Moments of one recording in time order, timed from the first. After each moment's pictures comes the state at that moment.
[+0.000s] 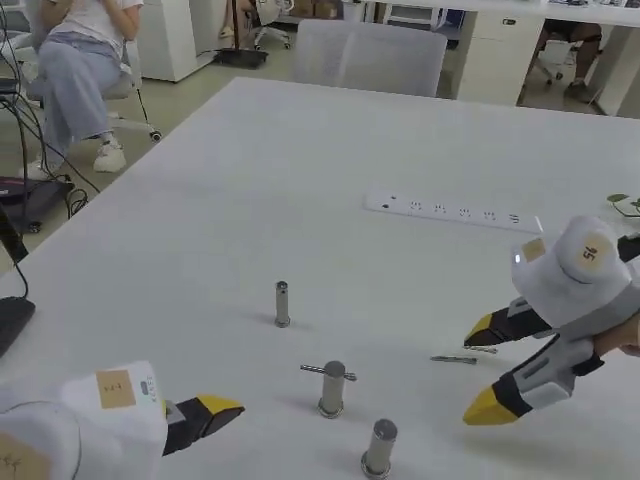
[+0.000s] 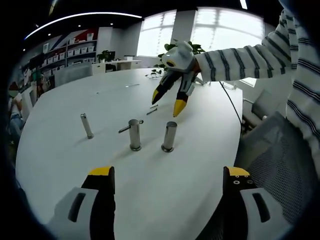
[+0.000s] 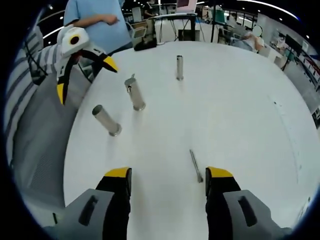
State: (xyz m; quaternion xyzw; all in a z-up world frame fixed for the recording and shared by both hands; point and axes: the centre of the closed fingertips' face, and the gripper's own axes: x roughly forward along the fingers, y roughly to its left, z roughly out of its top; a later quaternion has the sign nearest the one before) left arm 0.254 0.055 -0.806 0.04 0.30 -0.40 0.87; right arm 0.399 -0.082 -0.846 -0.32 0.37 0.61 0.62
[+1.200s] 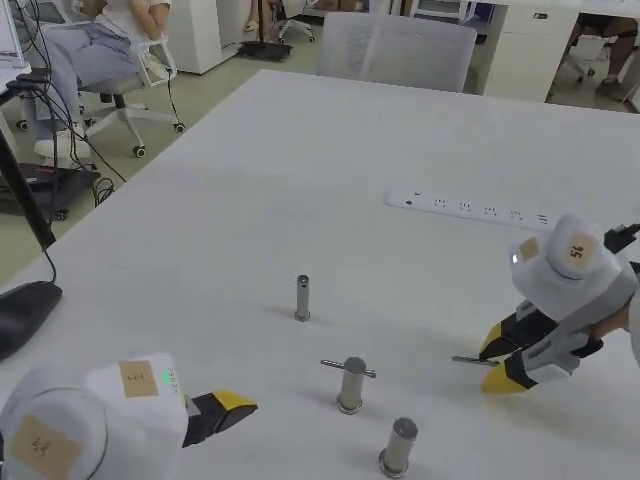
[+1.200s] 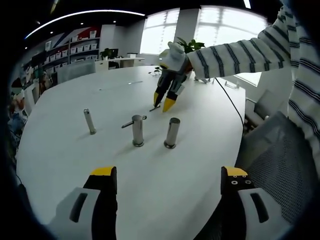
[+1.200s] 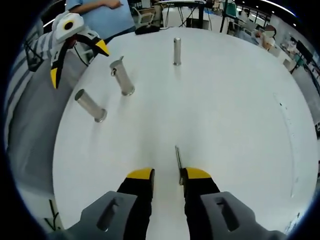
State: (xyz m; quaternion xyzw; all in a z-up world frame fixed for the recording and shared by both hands) left arm 0.255 0.059 -0.811 0.04 0.31 -0.39 0.87; right arm 0.421 -0.086 -0.864 -0.37 0.39 0.61 0.58
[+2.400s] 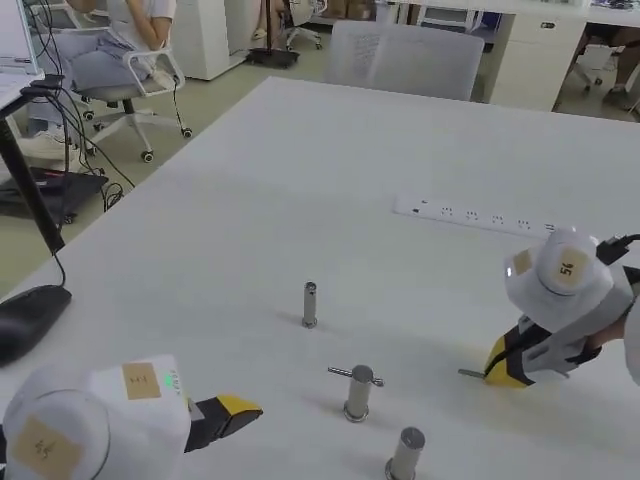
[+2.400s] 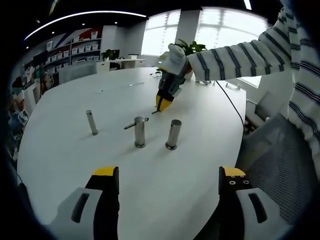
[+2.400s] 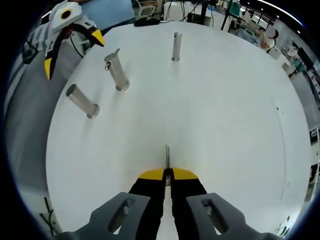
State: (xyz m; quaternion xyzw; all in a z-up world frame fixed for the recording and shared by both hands) left arm 0.254 0.064 -0.809 0.04 0.30 -0.38 0.87; right arm 0.434 -0.084 -0.871 -0.42 0.38 0.59 0.58
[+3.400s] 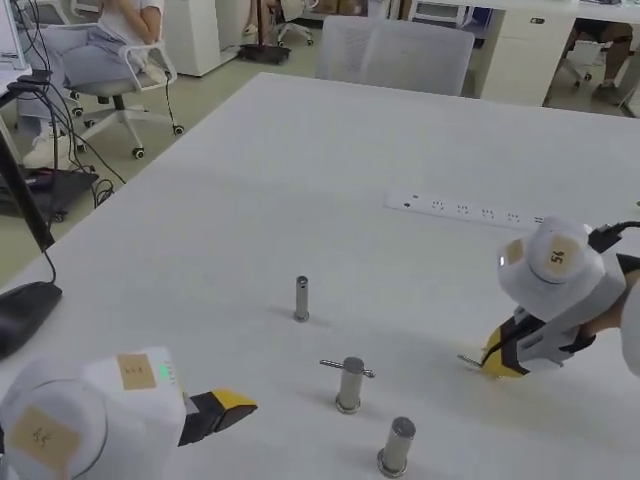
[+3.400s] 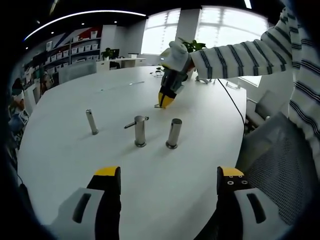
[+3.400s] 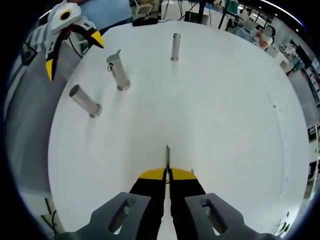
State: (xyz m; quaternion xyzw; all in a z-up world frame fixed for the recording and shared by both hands) left arm 0.254 0.063 -0.810 0.04 0.31 -0.38 0.87; right arm 0.427 -0.090 -0.860 -0.42 0.38 0.58 0.58
